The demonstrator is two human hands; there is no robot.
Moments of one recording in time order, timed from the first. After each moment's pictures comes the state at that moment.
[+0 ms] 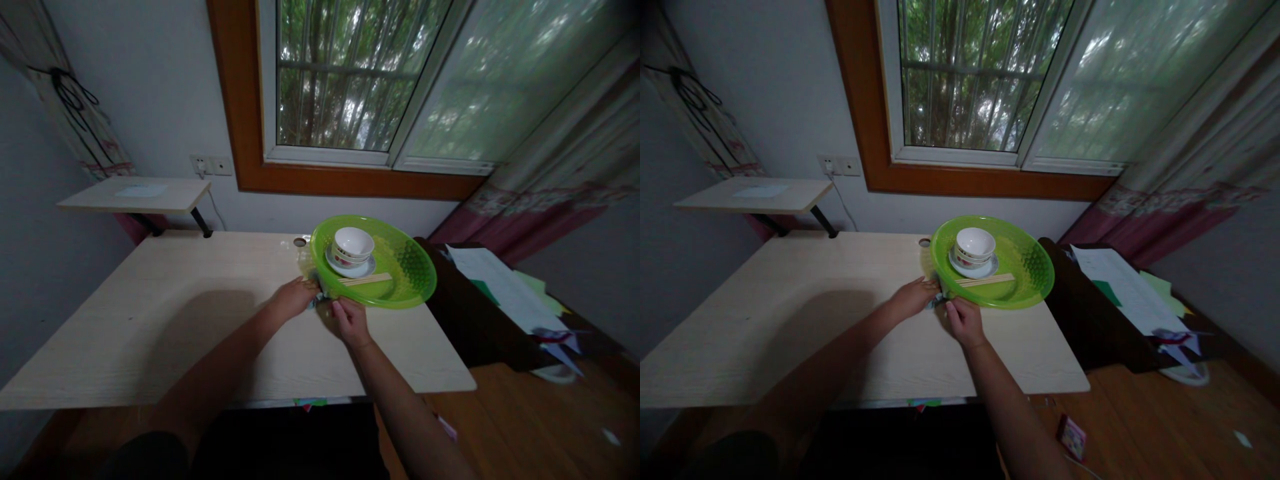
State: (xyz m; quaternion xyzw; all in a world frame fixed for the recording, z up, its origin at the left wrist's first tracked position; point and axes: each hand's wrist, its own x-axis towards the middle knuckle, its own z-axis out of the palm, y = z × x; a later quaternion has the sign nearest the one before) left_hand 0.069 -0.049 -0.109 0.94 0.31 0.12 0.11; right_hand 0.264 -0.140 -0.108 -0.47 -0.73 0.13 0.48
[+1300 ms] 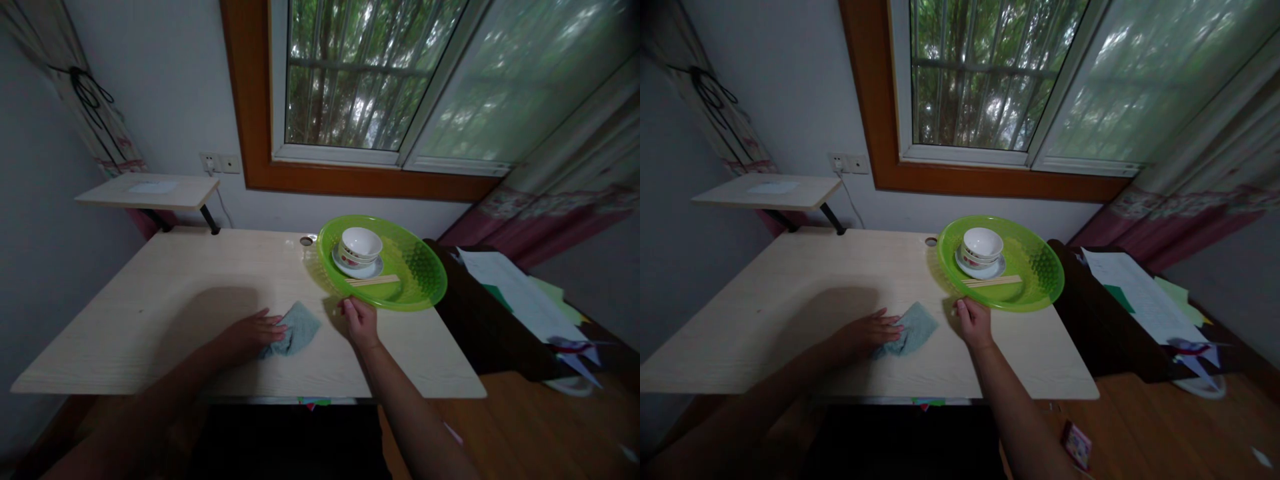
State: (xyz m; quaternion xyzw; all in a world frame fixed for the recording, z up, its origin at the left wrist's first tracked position) left_hand -0.080 -0.142 -0.112 0.96 0.22 0.08 0.18; right_hand 0.263 -0.145 -0.104 -0.51 -0.67 0.14 0.52
